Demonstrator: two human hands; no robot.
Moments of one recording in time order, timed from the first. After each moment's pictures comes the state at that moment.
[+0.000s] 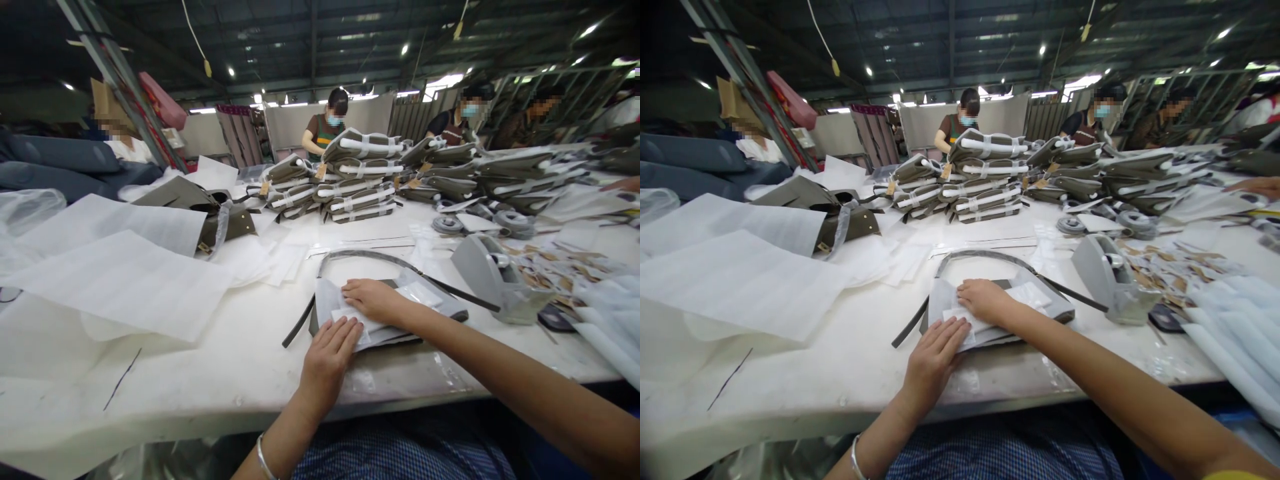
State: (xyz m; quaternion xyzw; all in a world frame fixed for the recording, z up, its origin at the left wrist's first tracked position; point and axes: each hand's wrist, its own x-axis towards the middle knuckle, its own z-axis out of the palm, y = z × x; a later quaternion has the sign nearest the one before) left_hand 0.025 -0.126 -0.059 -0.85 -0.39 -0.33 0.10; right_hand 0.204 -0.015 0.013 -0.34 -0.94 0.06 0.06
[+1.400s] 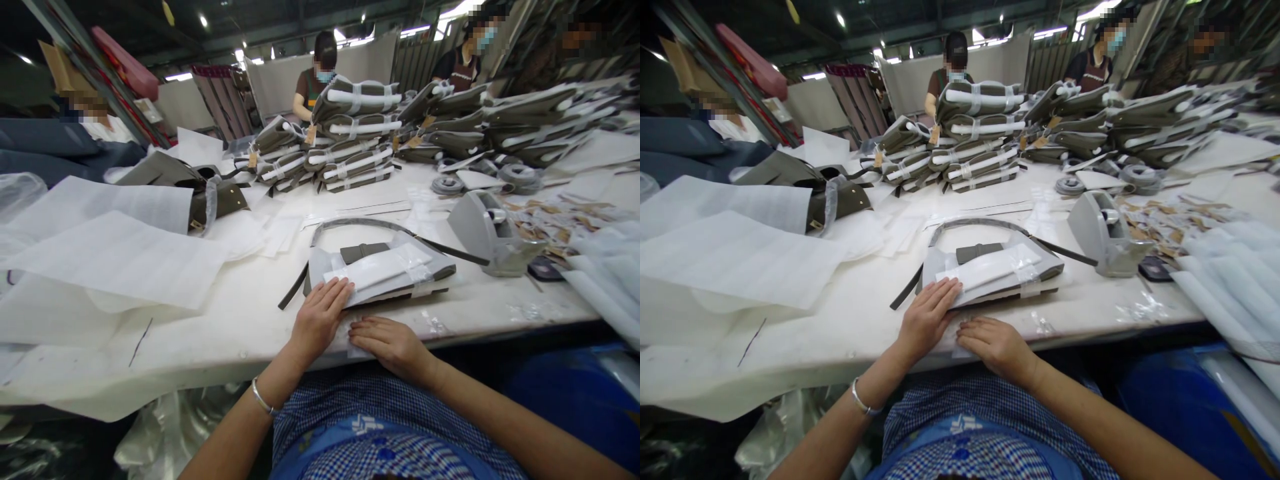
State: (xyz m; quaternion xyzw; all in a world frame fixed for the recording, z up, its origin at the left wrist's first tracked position) left_hand 0.018 -0.128 -0.047 -0.88 -0.38 -0.28 0.06; right_hand 0.232 -0.164 -0.066 -0.24 -0.90 0.01 0.36
